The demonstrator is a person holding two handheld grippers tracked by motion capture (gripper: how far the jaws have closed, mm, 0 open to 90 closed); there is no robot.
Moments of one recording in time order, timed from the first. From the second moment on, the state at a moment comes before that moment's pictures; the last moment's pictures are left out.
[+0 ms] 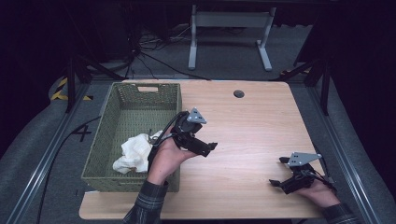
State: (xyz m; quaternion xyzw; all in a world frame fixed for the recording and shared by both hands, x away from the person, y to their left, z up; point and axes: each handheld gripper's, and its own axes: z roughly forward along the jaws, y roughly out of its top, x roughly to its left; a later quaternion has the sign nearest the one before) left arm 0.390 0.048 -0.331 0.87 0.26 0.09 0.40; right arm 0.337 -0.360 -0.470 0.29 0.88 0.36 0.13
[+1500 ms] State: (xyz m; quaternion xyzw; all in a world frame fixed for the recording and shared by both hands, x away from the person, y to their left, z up) left arm 0.402 0.170 -0.362 0.84 0.38 0.14 0.36; right arm 0.336 -0.360 -0.470 0.29 0.88 0.36 0.13
